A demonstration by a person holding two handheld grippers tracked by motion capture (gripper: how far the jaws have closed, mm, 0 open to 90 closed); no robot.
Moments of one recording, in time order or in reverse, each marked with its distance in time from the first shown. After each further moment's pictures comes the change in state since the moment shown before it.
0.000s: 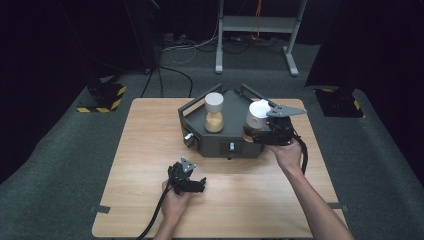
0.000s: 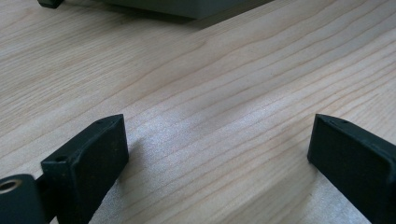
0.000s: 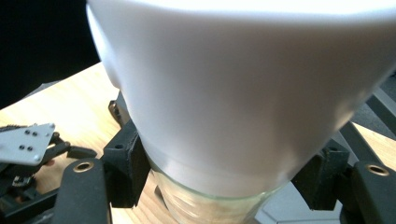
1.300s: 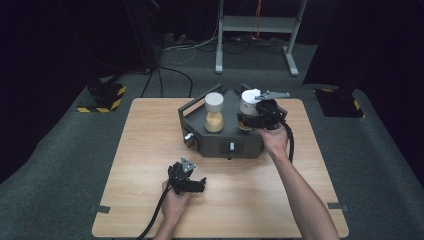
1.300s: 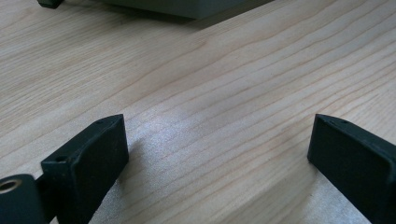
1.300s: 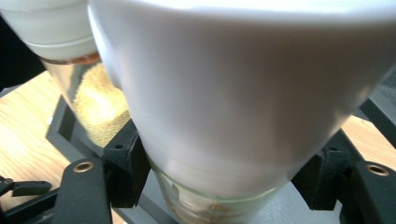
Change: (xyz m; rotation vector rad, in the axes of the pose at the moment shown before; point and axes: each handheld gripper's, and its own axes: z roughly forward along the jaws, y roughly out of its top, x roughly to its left) left arm 0.000 0.000 0.000 -0.002 0.000 -0.001; right arm -0.009 0.031 0.058 0.088 -0.094 0.075
